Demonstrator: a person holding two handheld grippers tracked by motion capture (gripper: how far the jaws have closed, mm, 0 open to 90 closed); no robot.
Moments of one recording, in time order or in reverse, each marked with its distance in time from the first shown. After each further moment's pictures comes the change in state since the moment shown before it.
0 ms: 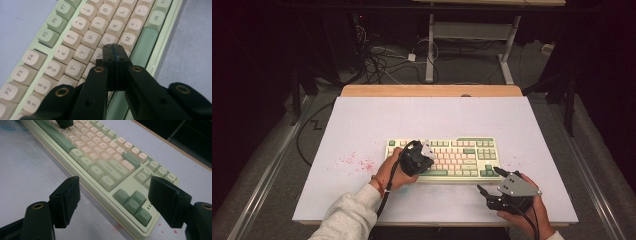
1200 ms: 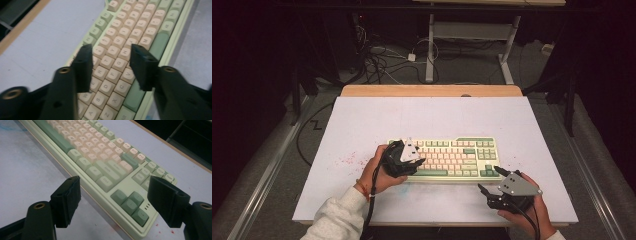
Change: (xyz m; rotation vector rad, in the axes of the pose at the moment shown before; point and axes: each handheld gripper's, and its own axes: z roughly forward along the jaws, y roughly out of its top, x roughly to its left) left arm -0.001 -0.028 -0.043 -0.179 0.178 0.021; right arm -0.002 0.001 -0.001 0.000 -0.005 -0.002
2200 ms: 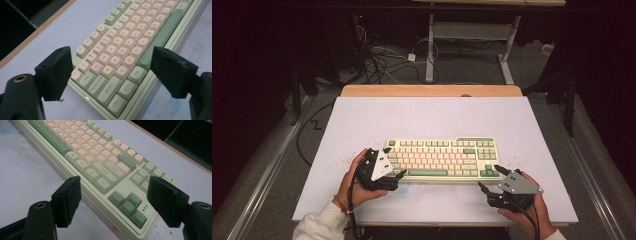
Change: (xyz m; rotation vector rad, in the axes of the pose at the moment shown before) left arm -0.007 -0.060 -0.035 -0.093 0.142 -0.053; right arm -0.003 0.001 0.002 -0.006 -0.005 0.012
